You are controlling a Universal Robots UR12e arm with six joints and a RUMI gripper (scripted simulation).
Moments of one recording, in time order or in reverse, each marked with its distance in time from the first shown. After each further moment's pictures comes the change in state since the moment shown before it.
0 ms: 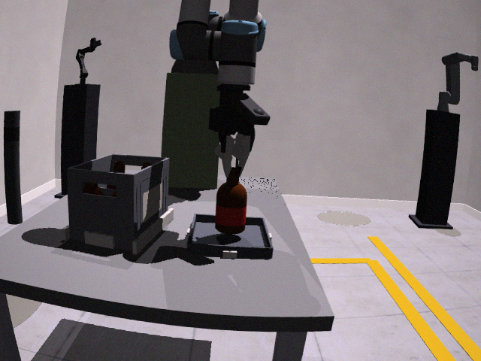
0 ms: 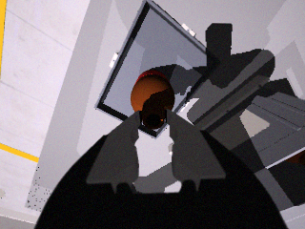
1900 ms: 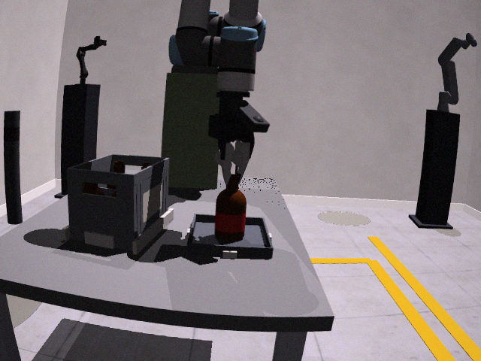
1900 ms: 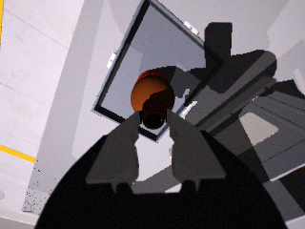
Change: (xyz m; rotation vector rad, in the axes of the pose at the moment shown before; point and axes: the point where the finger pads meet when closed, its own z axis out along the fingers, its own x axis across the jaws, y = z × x) arm 0.000 0.000 0.017 0.000 0.000 0.000
